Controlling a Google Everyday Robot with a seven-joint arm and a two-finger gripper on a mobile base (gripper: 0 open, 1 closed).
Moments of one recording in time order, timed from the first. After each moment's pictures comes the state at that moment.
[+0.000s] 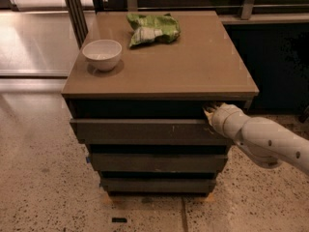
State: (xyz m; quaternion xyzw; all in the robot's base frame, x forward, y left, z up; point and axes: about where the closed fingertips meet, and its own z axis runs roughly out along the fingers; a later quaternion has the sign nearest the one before) arm 0.651 -0.206 0.693 -0.29 0.79 -0.03 0.55
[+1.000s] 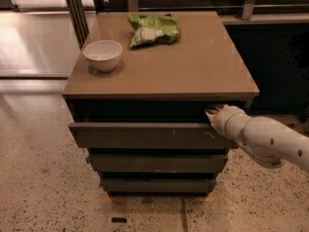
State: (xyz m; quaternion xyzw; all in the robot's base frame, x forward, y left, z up) arm 0.645 -0.208 0.692 -0.28 0.80 -0.02 0.53
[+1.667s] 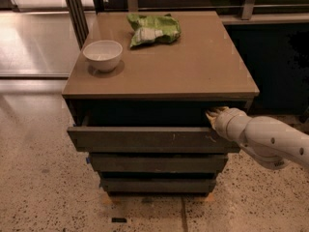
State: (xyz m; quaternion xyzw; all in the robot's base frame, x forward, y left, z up) arm 0.634 -0.211 0.686 -0.28 0.81 -0.02 0.51
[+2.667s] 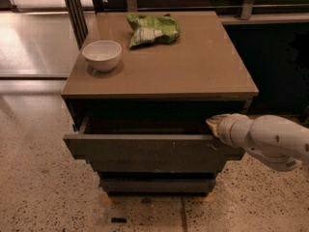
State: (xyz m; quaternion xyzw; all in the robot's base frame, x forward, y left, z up) arm 0.598 -0.207 0.674 -0.28 0.85 0.02 0.45
